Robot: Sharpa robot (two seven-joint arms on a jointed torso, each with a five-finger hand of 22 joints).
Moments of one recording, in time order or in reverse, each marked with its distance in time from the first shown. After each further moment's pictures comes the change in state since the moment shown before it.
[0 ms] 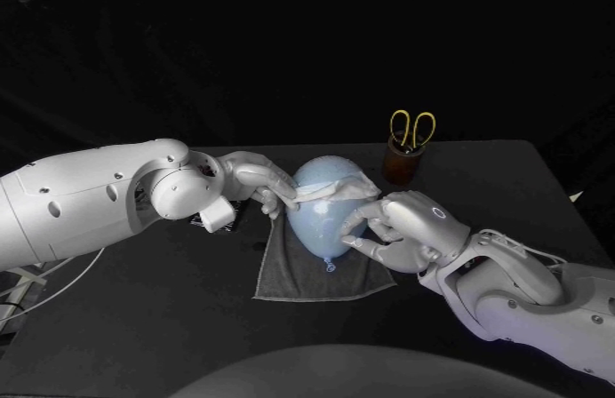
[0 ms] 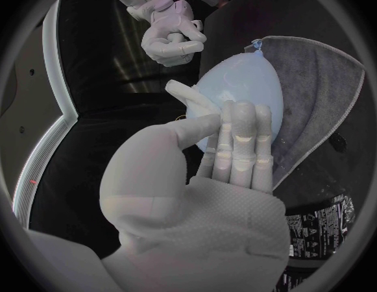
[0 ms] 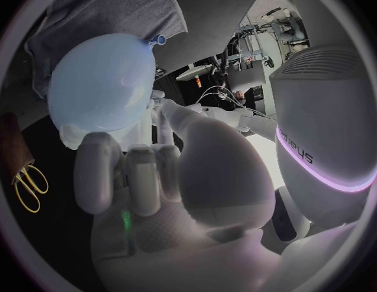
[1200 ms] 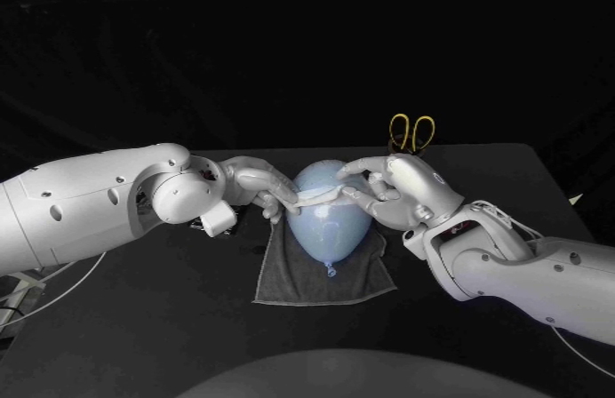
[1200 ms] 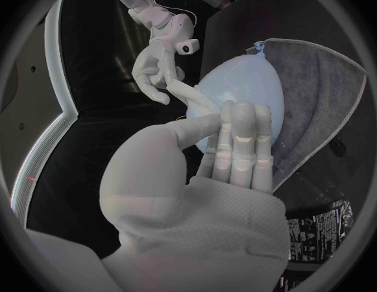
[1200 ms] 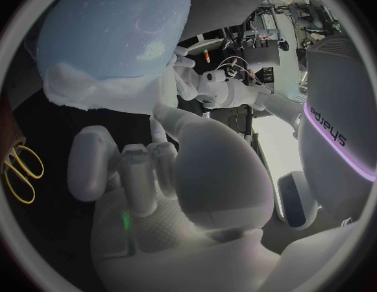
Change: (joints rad) left arm 0.000 0.006 0.000 -0.002 0.018 0.007 -0.003; left_hand -0.001 -0.001 0.000 0.000 0.000 0.001 0.002 0.003 0.000 0.000 0.000 0.000 0.001 0.002 0.002 0.008 0.001 0.004 0.000 0.000 0.004 0.001; right arm 0.069 0.108 0.013 -0.137 0.203 -0.143 0.088; right_hand 0.055 -0.068 0.047 -0.070 0.003 -0.127 0.103 -0.197 0.019 0.000 0.082 -0.068 0.000 -0.001 0.071 0.002 0.000 0.000 -0.027 0.055 -0.100 0.000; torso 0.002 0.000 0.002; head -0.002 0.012
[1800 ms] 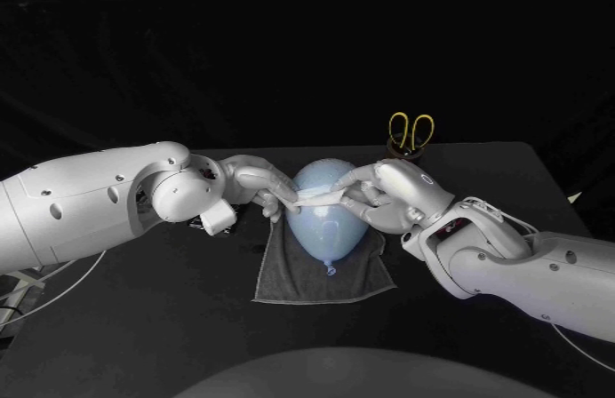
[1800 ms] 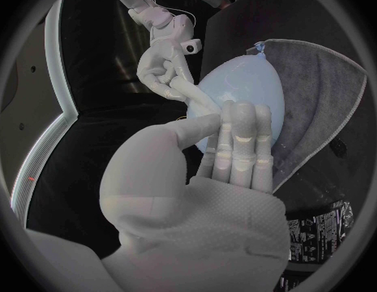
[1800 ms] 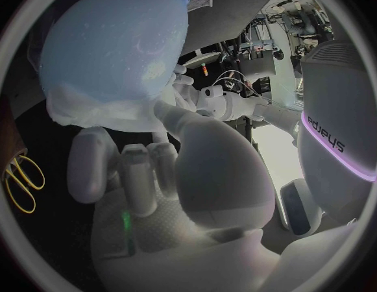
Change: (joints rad) left arm 0.000 0.003 0.000 -0.004 0.001 0.003 -0.001; left_hand -0.003 -0.003 0.000 0.000 0.000 0.000 0.000 -0.003 0.000 0.000 0.000 0.000 0.000 0.003 -0.001 0.000 0.000 -0.001 0.000 0.000 0.000 0.000; right arm 0.004 0.010 0.000 -0.009 -0.060 0.110 -0.045; right_hand -0.037 0.009 -0.002 -0.008 0.000 0.104 -0.024 0.014 -0.004 -0.001 -0.008 0.020 0.001 -0.001 -0.001 -0.001 0.001 0.000 0.008 0.003 0.035 0.001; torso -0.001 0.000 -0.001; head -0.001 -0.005
